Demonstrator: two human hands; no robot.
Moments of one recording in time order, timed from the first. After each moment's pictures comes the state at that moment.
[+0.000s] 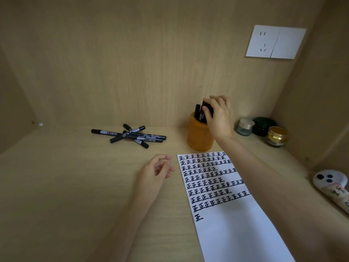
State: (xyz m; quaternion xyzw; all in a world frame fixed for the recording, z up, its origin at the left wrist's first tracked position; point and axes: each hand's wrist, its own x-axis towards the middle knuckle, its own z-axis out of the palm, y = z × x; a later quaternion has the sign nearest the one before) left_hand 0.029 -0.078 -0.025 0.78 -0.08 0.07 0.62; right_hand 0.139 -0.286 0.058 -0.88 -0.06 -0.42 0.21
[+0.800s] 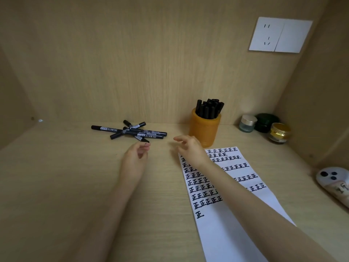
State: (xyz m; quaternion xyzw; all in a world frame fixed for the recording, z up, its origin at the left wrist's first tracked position) left_hand 0.083 -0.040 -0.034 0.85 0.00 0.16 0.51; right_hand 0.100 -0.227 -0.013 -0.93 -0.12 -0.09 0.34
